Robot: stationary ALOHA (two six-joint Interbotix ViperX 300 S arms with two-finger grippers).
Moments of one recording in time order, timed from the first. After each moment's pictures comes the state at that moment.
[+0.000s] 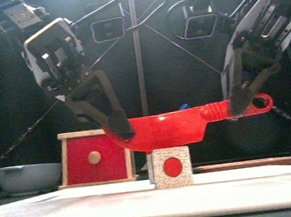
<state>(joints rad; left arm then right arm) -0.33 0.09 0.64 0.98 0.32 -1.29 0.19 -0.14 0.79 0.20 0.30 0.05</state>
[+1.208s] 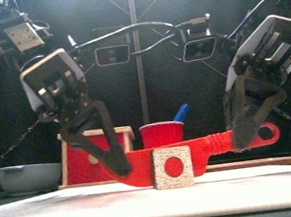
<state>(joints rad) -0.34 0.20 0.64 0.92 0.32 -1.29 0.20 0.01 0.79 0.23 0.21 0.05</state>
